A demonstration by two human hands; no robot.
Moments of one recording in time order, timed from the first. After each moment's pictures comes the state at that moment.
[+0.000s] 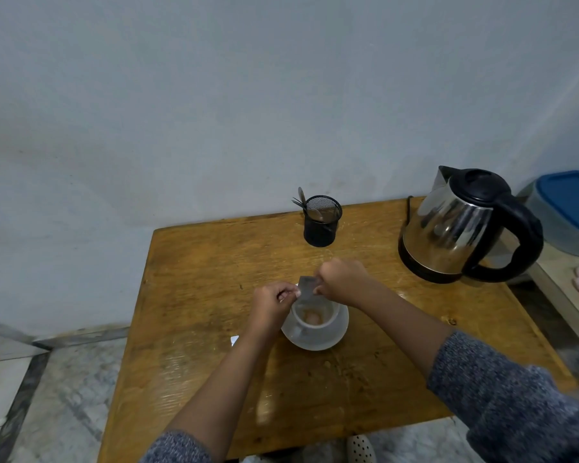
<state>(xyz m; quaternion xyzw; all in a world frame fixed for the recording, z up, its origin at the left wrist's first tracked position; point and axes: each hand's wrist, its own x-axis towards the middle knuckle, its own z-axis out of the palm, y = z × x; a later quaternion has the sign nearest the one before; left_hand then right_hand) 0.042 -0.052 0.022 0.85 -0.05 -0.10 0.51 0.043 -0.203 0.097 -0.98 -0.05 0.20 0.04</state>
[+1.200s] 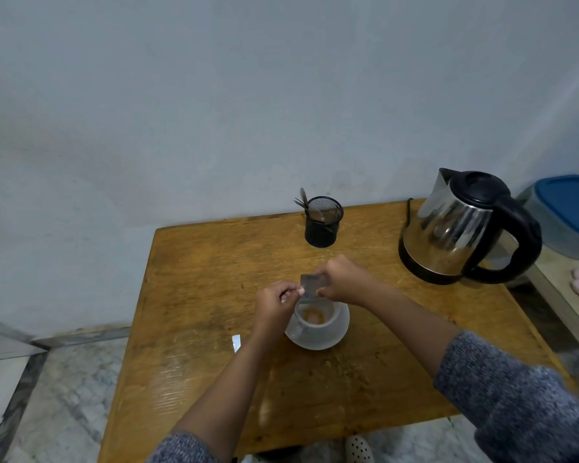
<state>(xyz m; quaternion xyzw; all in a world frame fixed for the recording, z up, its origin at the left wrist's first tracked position) 0.030 -0.053 0.024 0.82 -0.04 -0.08 0.56 0.039 -0.208 0.092 -0.96 -0.05 0.20 0.18</state>
